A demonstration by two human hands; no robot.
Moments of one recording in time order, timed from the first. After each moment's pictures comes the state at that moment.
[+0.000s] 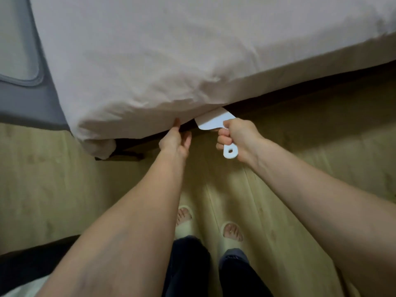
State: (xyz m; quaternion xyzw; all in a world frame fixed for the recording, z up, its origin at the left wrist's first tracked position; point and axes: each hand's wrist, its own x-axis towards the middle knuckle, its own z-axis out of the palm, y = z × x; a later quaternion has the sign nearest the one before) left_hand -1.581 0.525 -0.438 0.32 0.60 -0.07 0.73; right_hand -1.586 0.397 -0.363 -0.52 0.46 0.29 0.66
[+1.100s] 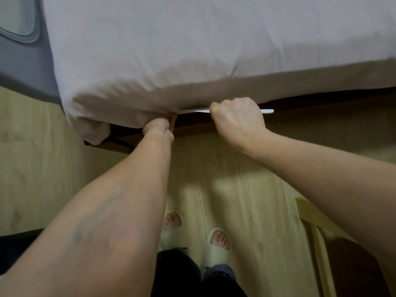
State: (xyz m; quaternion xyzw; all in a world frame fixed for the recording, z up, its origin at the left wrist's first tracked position) left_hand -1.563 0.571 -0.482 0.24 0.62 0.01 0.75; right_hand -1.566 0.416 -0.381 -0.95 -0.29 0.10 -0.11
